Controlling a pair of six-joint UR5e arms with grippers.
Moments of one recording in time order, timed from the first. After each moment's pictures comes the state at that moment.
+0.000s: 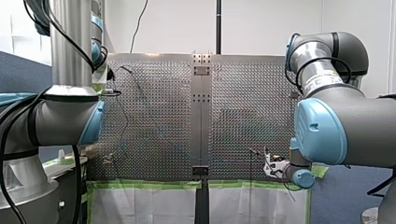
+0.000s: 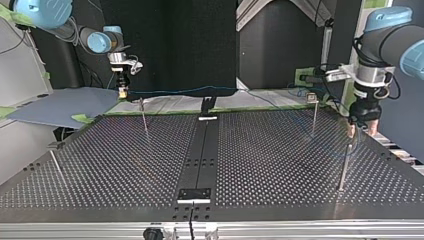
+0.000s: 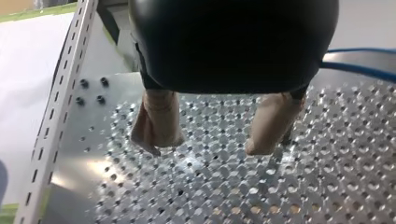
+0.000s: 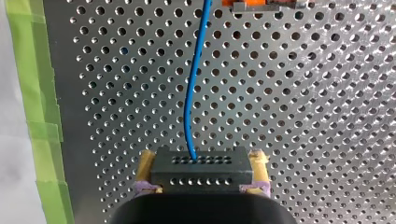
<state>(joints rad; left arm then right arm) 0.34 -1.44 -1.87 -3.18 -1.38 -3.10 1.67 -0.59 1.81 -1.20 1.27 1.54</state>
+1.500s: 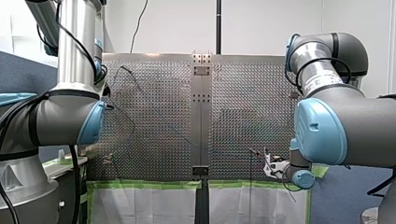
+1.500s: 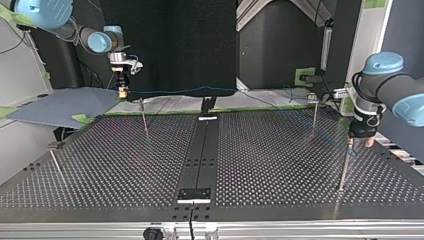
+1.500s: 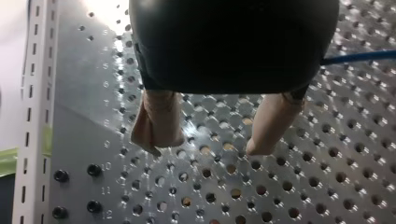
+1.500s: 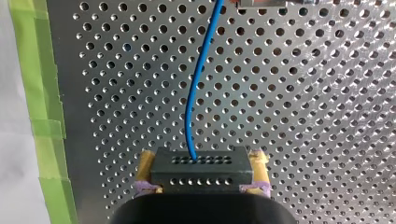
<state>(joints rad) 0.36 -1.75 -1.68 -3.20 -1.42 -2.93 1.67 -0.58 1.81 -1.20 1.28 1.54</state>
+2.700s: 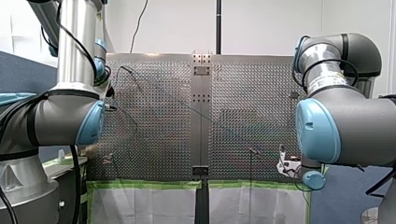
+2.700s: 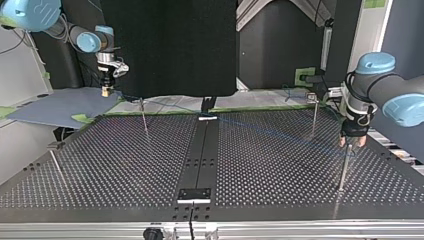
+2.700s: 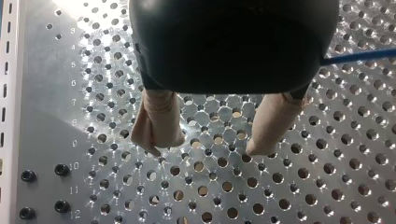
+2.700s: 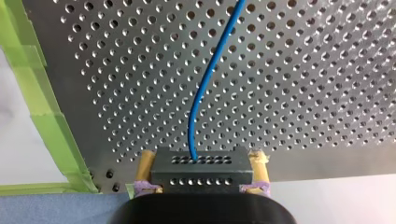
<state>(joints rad) 0.32 -1.75 -1.69 -3.20 -1.43 -2.91 1.57 -0.57 1.80 -1.20 1.35 1.68</state>
